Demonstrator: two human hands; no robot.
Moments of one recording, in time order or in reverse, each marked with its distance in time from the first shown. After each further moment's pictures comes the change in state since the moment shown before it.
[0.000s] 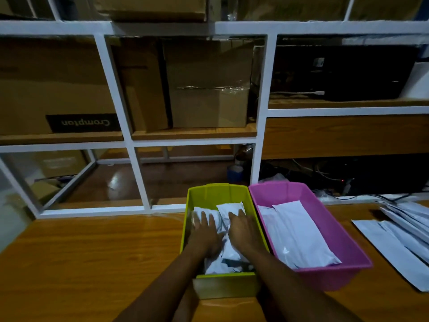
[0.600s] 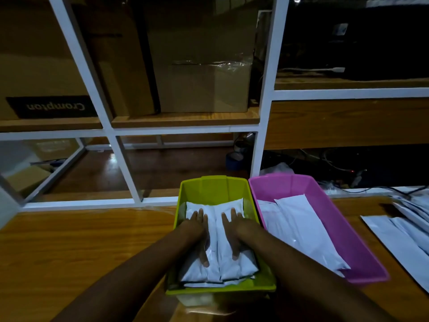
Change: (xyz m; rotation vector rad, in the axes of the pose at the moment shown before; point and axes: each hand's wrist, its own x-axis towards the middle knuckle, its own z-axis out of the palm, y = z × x) left_hand 0.071 -0.030 0.019 0.208 -0.439 0.028; right_hand 0.062 0.021 0.021 -0.455 -0.775 -0.168
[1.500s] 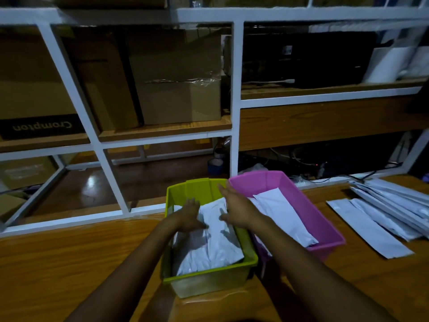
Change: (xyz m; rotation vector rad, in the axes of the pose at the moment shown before) left_hand -0.098 0.011 -0.064 -0.457 0.284 0.167; right_hand -0.107 0.024 -0.024 0.522 0.690 -0.104
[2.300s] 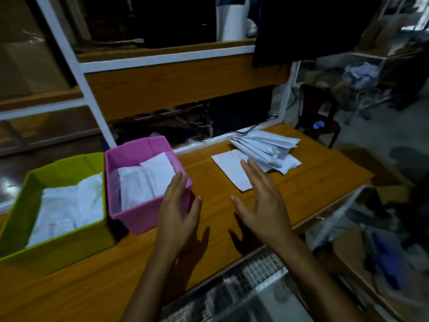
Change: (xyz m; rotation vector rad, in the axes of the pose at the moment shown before) left_hand -0.119 0.347 0.150 -0.612 0.650 0.390; right_hand -0.375 0.182 -0.121 0.128 0.661 0.192
